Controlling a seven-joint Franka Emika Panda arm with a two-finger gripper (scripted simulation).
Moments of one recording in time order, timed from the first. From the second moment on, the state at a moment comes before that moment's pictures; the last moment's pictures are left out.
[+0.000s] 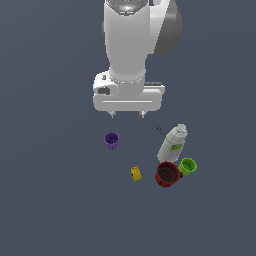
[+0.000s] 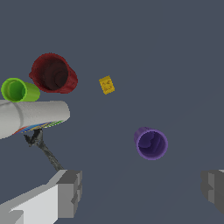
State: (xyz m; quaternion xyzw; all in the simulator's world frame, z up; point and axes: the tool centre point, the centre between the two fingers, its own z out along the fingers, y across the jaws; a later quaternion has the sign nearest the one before) arm -0.011 -0.001 0.284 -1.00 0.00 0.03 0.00
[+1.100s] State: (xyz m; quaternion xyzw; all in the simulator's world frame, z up) arm 0.010 0.028 0.282 -1.00 -0.05 0.02 0.00
